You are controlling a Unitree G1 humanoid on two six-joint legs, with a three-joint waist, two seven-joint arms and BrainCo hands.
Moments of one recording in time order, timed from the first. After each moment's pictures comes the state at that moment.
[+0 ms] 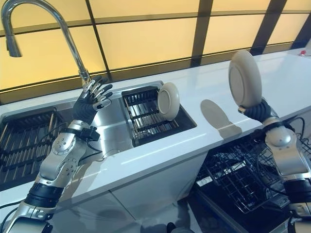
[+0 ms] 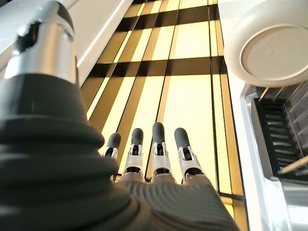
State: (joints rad) left arm -0.32 0.52 -0.12 -0.08 -0.56 -0.02 0.08; right arm -0.22 -0.94 -0.08 0.11 0.01 0.18 0.10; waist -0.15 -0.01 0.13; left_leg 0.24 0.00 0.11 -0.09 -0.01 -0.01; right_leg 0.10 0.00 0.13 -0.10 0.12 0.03
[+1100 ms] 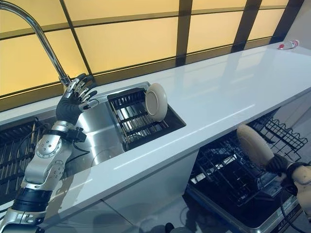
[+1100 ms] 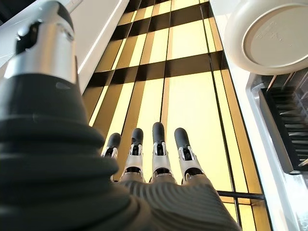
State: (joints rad) left arm -0.26 0.57 -0.02 -0.11 -0.52 -0.01 0.04; right arm 0.10 -0.96 -0.11 0.21 -0.34 0.25 0.55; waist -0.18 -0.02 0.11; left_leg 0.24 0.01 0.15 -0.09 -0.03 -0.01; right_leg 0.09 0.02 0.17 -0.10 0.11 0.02
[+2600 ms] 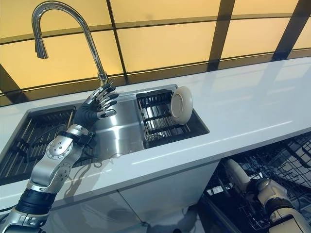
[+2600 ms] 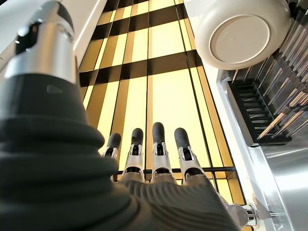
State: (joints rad) left arm -0.26 0.57 -0.11 -0.18 -0.54 0.10 -0.03; right arm -0.28 -0.76 0.33 0.95 -0.30 0.28 0.36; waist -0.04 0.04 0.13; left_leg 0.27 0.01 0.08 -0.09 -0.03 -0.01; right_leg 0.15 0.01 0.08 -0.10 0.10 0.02
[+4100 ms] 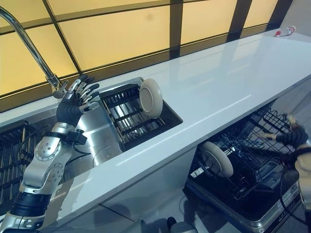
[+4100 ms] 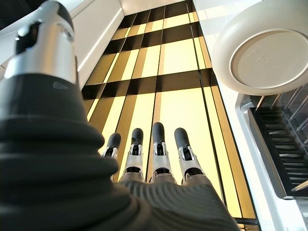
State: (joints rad) left arm -0.23 0.57 -0.01 -0.18 -0.53 0.01 0.06; right arm -0.04 -0.87 -0.36 -0.06 0.05 0.43 0.00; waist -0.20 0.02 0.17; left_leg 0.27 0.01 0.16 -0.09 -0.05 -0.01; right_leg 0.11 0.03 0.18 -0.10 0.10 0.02
